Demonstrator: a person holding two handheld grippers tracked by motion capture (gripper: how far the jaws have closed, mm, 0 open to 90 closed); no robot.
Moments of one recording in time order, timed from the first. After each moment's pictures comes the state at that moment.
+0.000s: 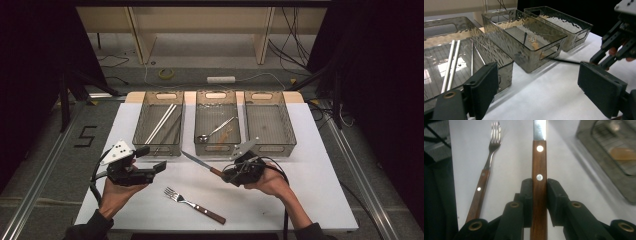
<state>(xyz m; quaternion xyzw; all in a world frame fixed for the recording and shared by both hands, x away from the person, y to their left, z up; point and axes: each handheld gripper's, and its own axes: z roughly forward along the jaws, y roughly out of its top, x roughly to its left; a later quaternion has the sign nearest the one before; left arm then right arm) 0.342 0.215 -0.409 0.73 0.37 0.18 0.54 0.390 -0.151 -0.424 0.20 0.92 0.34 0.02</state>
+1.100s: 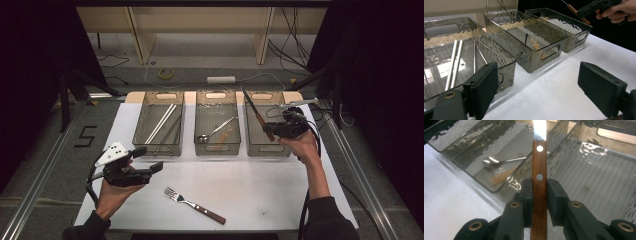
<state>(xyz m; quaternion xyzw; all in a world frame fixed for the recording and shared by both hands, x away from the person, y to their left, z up) 0.341 0.222 -0.411 0.73 0.37 0.18 0.54 0.478 -0.262 -0.380 0.43 0.80 0.39 0.11</state>
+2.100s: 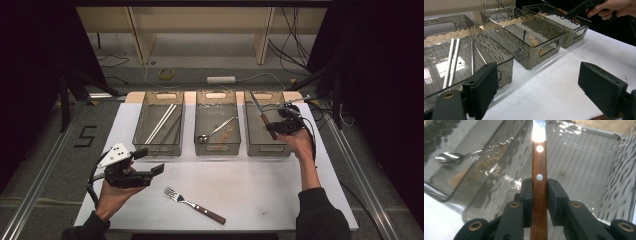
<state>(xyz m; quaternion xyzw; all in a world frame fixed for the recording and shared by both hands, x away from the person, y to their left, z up) 0.339 0.220 -0.412 0.74 0.36 0.18 0.54 0.506 -0.262 -0.400 0.51 0.79 0.31 0.13</state>
